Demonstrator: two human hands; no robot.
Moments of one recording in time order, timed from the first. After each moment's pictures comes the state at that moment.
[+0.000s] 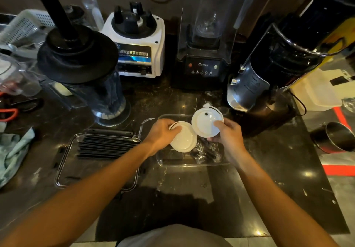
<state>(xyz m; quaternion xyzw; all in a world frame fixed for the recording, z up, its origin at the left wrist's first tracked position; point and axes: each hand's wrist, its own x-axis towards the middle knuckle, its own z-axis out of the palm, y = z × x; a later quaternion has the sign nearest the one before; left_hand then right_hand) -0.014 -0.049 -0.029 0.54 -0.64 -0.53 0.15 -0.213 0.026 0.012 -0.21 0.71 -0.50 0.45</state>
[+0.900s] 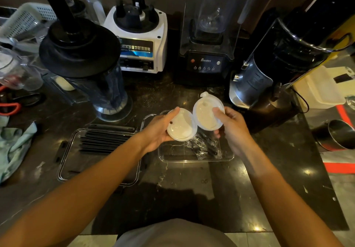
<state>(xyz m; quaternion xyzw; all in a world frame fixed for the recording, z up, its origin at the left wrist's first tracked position) -0.001 -0.052 -0.014 0.45 -0.36 -0.79 0.18 -0.222 0.024 0.024 -0.31 0.65 -0.48 0.50</state>
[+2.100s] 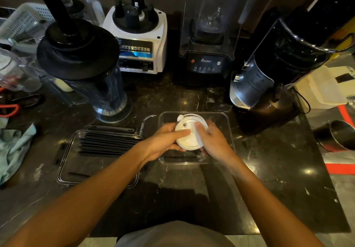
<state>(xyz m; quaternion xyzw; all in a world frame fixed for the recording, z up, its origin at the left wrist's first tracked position) -0.009 -0.031 -0.017 0.41 -0.43 -0.79 0.15 -0.182 0.030 0.000 -0.41 0.74 -0.27 0.46</state>
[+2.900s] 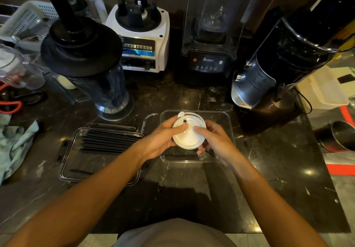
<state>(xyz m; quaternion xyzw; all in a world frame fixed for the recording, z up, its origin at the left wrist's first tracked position) -0.001 -0.032 -0.020 0.36 -0.37 -0.83 0.21 -0.184 0.037 0.013 -0.32 0.66 -0.36 0.58</state>
